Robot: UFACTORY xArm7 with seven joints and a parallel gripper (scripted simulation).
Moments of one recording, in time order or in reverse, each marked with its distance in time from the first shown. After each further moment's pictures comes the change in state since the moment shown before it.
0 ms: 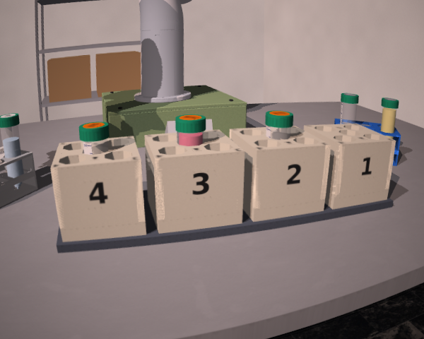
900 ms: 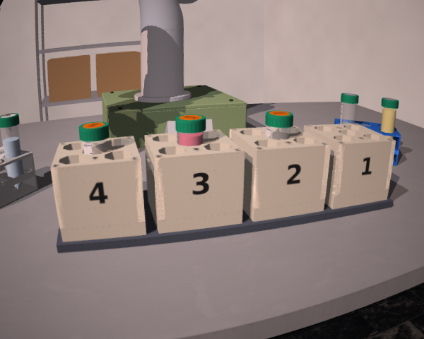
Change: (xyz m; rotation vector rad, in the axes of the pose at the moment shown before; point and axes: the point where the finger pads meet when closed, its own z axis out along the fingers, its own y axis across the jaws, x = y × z) arm -0.011 -0.024 -0.020 0.008 -0.052 -0.181
